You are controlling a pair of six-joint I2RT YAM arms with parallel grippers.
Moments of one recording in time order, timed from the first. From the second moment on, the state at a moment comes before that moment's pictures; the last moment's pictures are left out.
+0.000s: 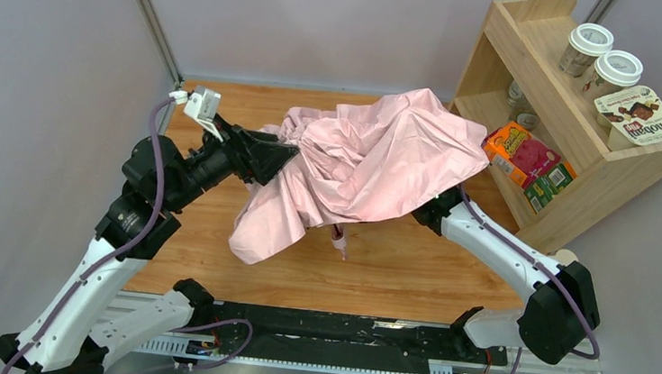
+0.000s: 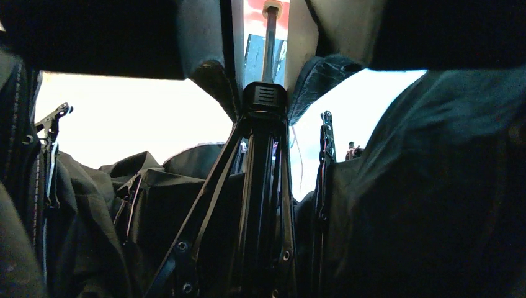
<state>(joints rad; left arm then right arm) -0.58 0.82 1.18 -0.31 0.19 -0.52 0.68 1.35 1.04 0.33 -1.14 0.42</state>
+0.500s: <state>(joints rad) -0.56 1.00 1.25 -0.15 0.43 -0.54 0.68 1.35 1.06 0.33 -1.16 0.44</state>
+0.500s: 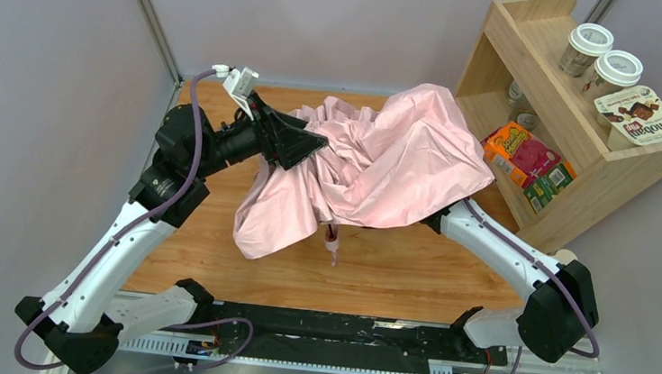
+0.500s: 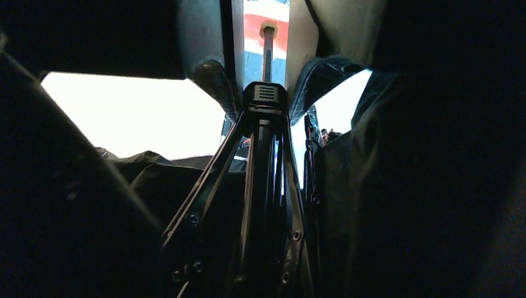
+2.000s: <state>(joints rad) -0.62 0.70 0.96 -0.21 0.25 -0.48 0.67 1.20 0.73 0.42 -0.80 0.47</state>
